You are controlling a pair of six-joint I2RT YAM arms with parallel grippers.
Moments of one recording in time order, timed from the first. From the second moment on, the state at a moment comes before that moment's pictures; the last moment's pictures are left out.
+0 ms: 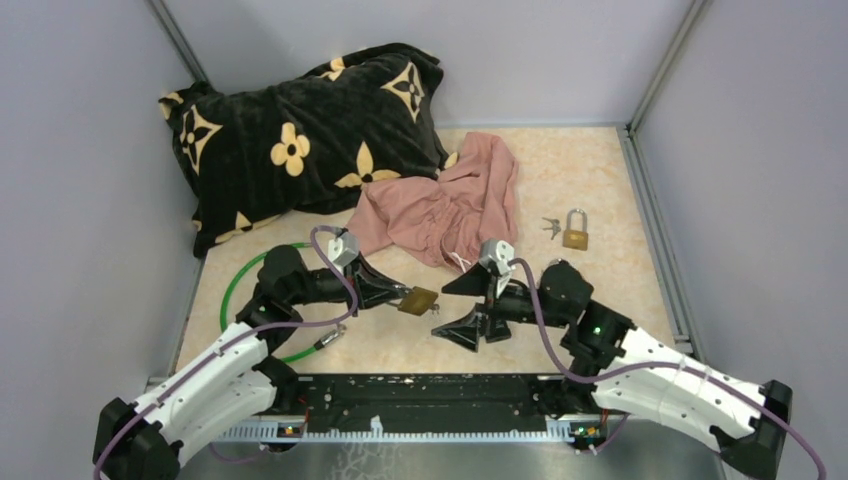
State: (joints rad) left arm -0.61 0.78 0.44 0.36 0.86 -0.27; right arm 0.97 0.67 0.56 0.09 -0.41 0.25
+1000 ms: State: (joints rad) left arm -0.59 0.77 0.44 0.34 0.96 -0.26; right arm 0.97 0.91 0.56 0.08 -0.45 0.07
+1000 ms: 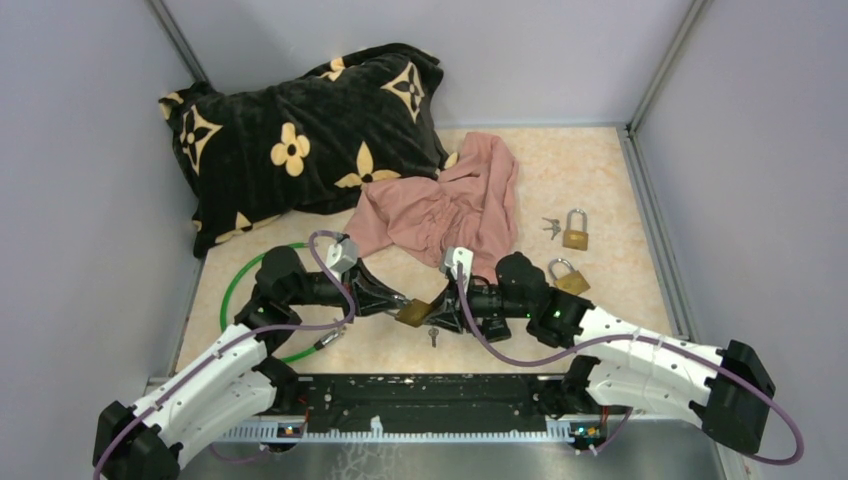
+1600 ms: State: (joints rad) left arm -0.59 0.76 0.44 0.36 0.97 -0.27; right arm 0.97 0.86 0.48 0.10 -0.47 0.10
